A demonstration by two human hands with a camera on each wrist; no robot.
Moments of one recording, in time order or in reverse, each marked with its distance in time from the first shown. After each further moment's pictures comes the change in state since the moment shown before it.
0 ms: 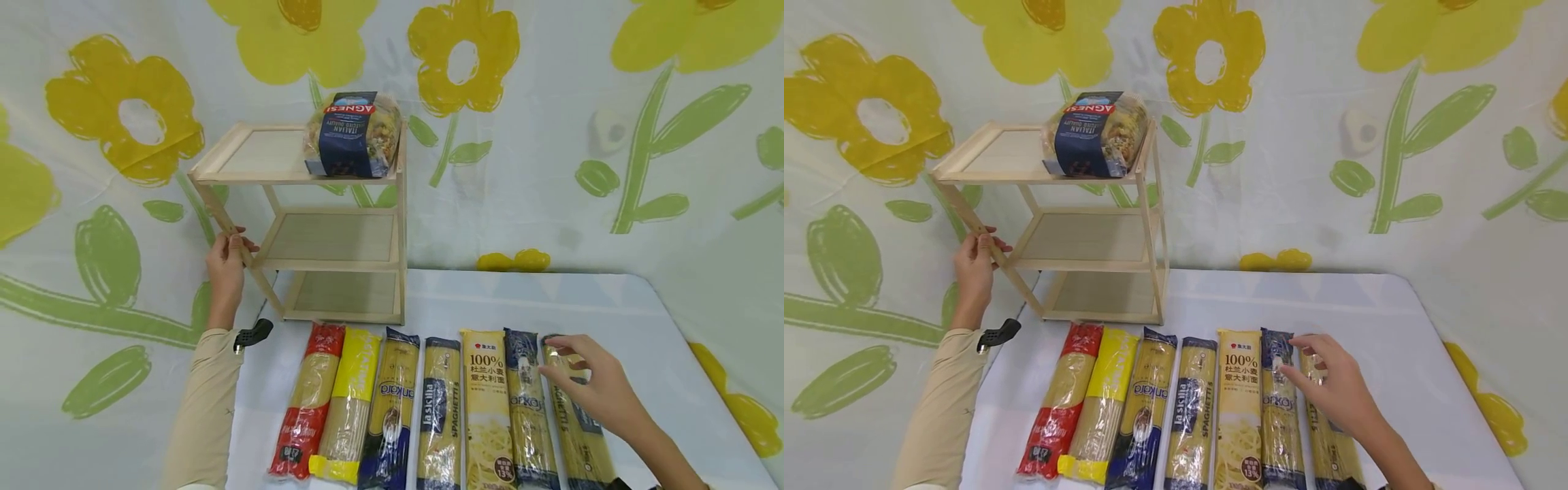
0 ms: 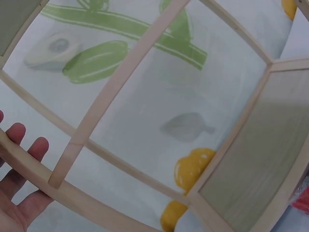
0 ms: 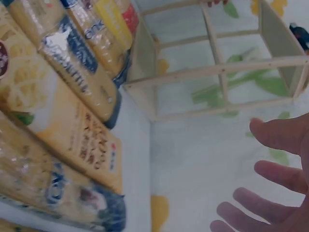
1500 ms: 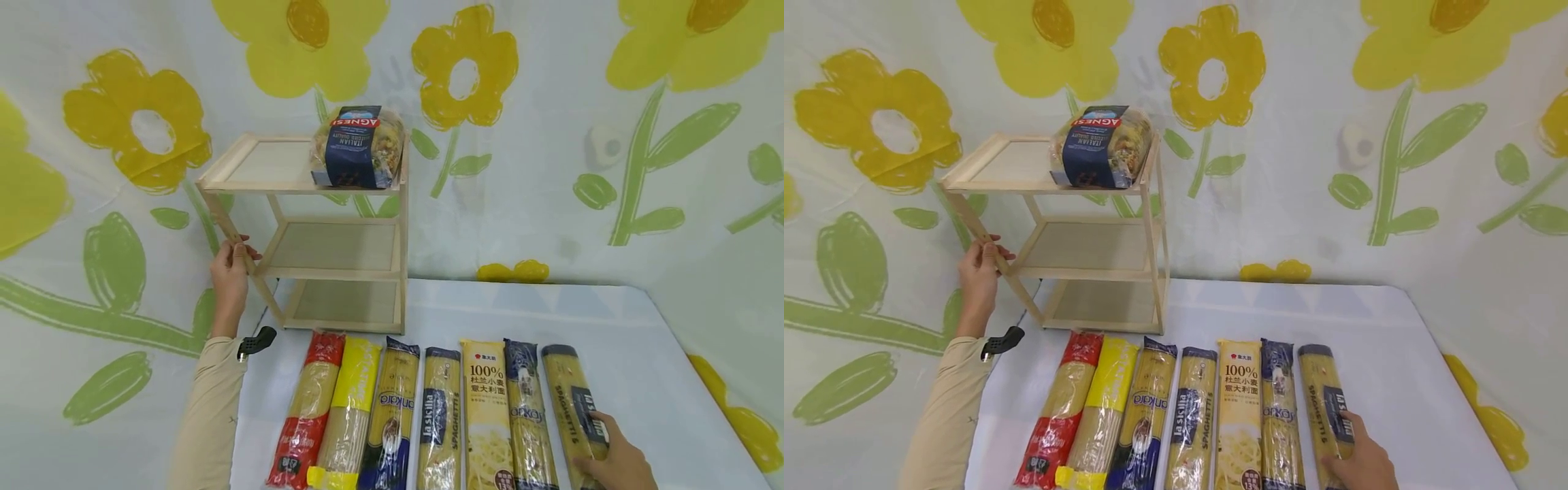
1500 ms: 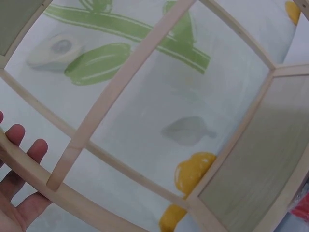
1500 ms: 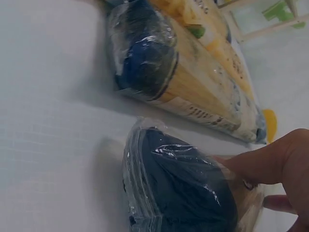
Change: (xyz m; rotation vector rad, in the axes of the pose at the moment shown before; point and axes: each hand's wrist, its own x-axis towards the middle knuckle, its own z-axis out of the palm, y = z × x) left_hand -0.001 -0.003 0.000 0.003 0.023 0.062; right_hand -0.093 0.099 0.041 -0.049 -0.425 0.752
